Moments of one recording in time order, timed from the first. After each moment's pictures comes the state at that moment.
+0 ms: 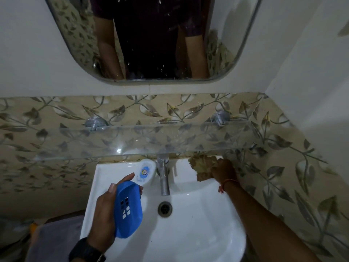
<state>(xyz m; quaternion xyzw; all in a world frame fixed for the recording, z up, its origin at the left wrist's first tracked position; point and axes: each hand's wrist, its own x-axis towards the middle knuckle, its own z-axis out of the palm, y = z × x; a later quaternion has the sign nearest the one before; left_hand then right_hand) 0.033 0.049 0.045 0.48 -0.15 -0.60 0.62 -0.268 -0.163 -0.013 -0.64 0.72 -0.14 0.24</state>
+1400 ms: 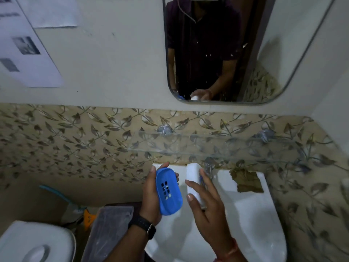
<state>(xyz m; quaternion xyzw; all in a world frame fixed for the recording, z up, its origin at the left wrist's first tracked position) 0.055 0.093 0.113 0.47 -0.15 -0.54 0.68 -0.113 0.073 0.106 -0.73 0.37 -0.45 0.35</state>
